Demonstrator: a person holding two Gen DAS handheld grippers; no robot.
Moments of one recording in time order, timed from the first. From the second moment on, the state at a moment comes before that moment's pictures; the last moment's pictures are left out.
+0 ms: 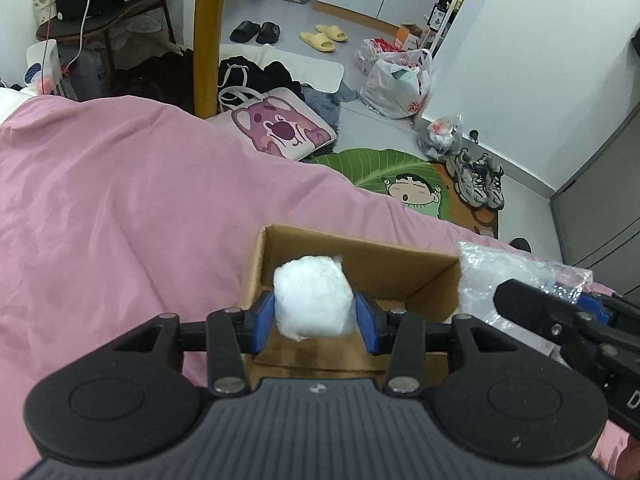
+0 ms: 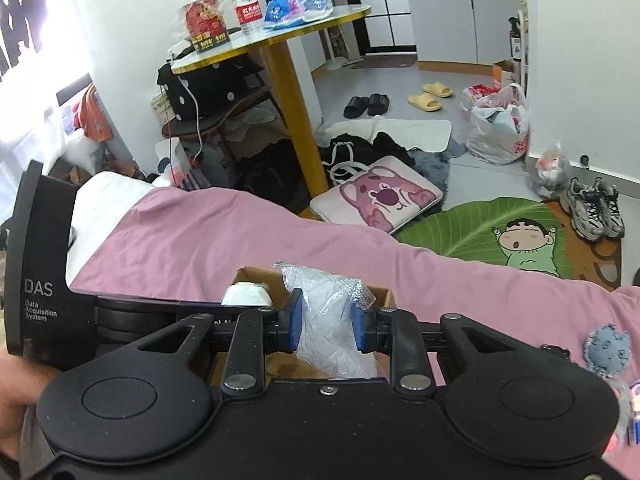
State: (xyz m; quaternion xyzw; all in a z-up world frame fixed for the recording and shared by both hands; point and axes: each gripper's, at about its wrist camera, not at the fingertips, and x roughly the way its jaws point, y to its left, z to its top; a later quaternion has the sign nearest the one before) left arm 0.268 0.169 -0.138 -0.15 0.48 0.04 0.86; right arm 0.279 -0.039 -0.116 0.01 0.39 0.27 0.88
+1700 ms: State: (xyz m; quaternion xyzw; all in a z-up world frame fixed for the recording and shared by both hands) left arm 0.174 0.097 -0.011 -0.10 0.41 0.03 0.91; right arm 0.226 -0.139 -0.027 0.05 0.37 0.21 0.90
